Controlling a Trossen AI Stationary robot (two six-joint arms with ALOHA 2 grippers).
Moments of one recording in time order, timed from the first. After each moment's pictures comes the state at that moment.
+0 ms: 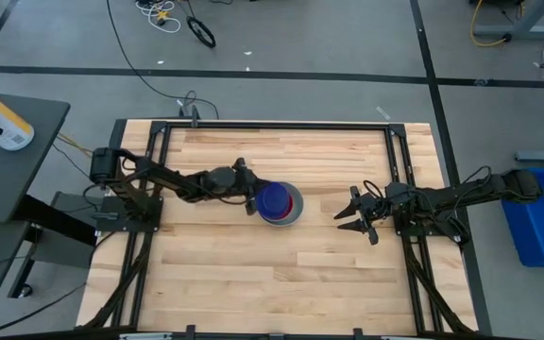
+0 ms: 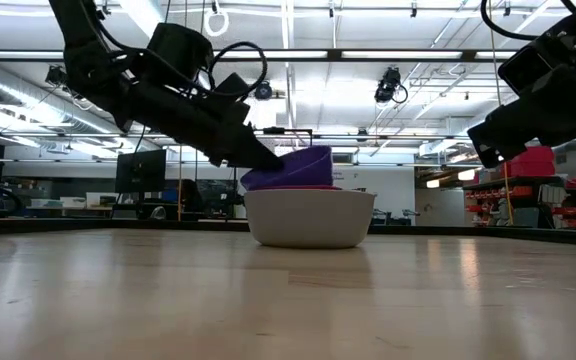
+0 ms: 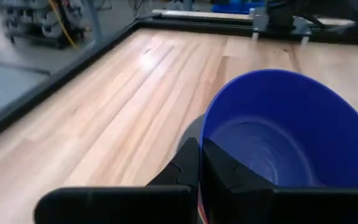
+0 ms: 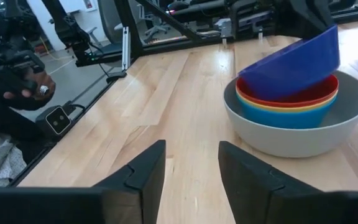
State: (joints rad) left arm 0.13 1.66 0.56 0.79 -0.19 -0.03; right arm 0.04 0.68 0.01 0.45 -0.24 0.18
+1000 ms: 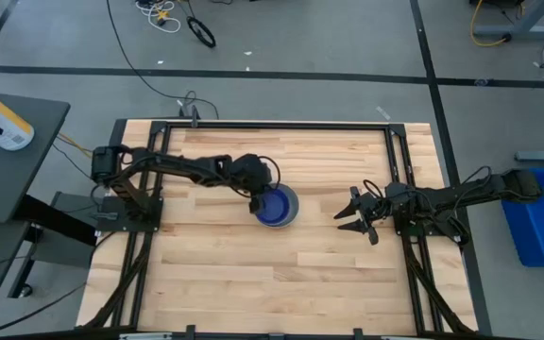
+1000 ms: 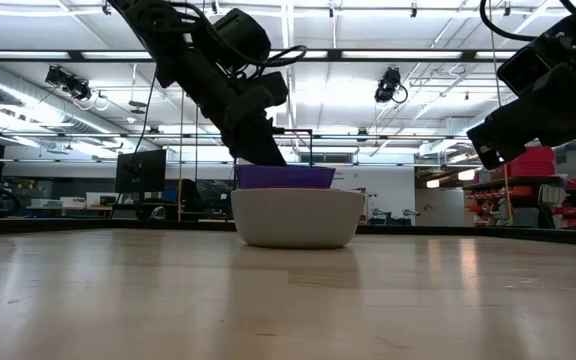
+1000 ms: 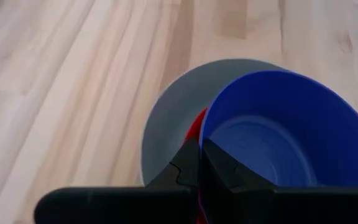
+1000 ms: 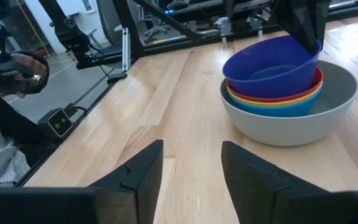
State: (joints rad) left arm 0.18 1.67 0.97 -0.04 0.02 -0.02; right arm 0.04 0.68 0.01 0.45 -0.24 0.20
